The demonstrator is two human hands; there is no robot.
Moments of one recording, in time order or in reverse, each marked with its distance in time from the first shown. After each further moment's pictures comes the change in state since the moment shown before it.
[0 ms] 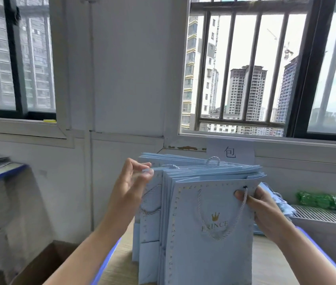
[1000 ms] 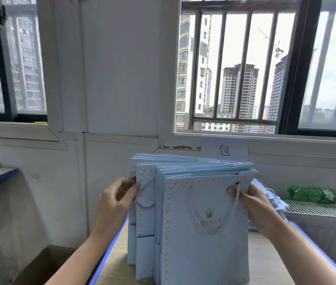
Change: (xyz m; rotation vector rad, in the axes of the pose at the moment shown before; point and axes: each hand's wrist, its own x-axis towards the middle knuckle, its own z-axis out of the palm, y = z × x) left_hand 0.004 -0.041 -0.011 0.127 0.069 0.048; right_hand 0.005 0.007 -0.003 -0.021 0.017 0.026
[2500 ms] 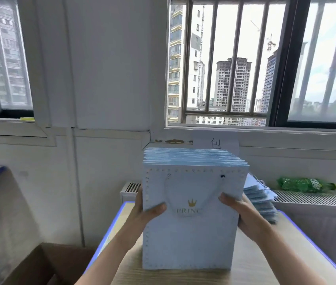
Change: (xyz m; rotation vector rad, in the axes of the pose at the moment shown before) left_hand -0.019 -0.051 0.051 -0.445 -0.437 -0.368; right_hand -0.021 0.022 0.003 0.061 0.013 0.109
